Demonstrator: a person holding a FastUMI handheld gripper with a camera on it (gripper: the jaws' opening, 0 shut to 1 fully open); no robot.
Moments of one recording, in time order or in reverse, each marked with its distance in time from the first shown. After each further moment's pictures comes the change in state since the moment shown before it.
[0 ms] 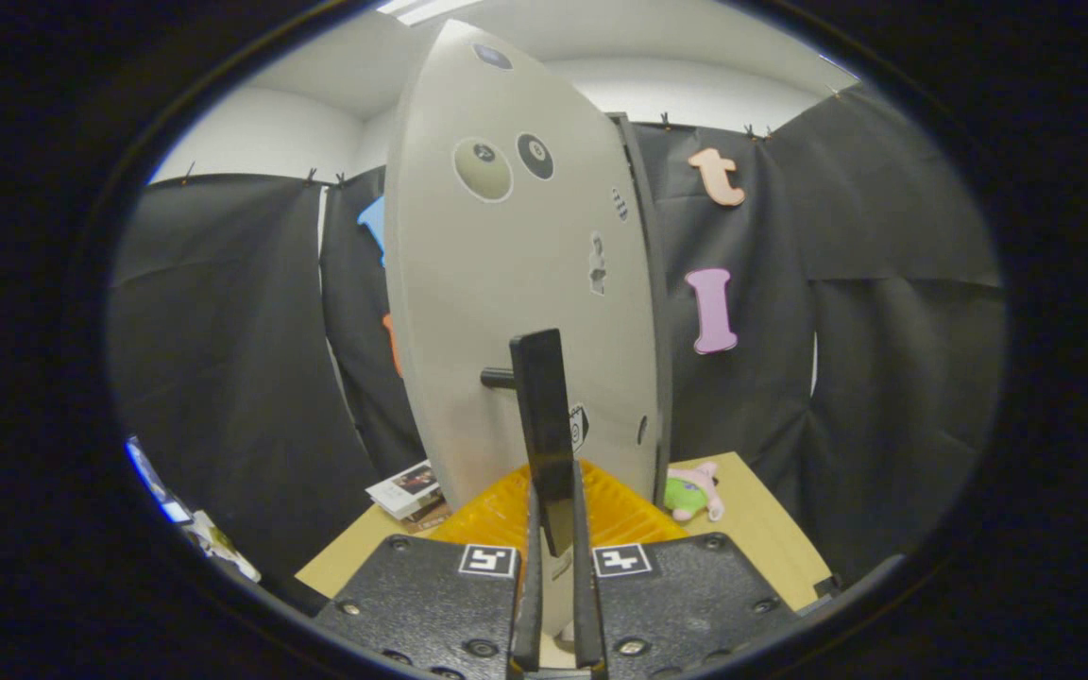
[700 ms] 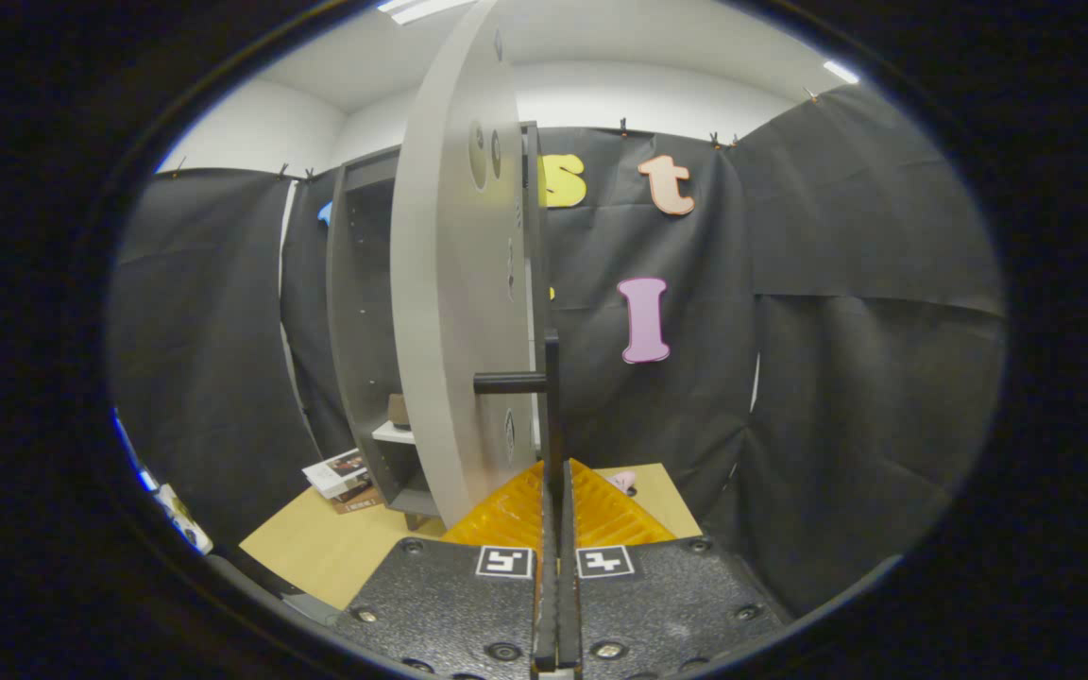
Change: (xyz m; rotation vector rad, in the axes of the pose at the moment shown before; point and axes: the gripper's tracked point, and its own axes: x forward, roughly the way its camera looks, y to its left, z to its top) arm -0.004 -0.054 0.004 -0.011 0.007 -0.043
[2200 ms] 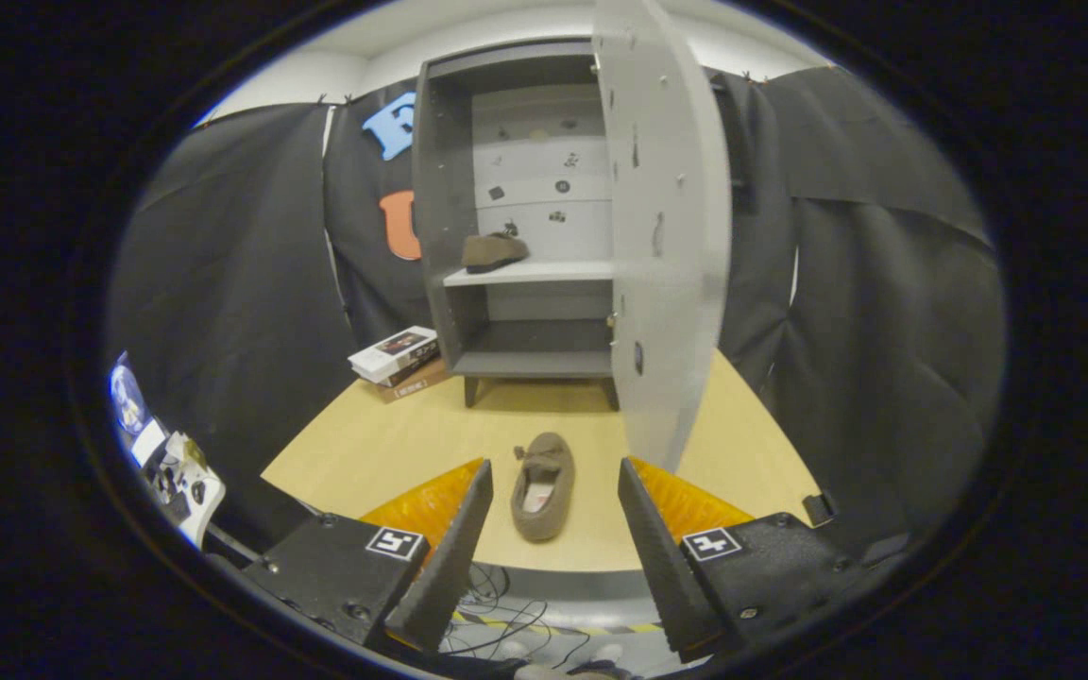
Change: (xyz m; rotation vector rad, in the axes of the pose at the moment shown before) arm -0.048 0.042 -0.110 -0.028 0.312 0.032
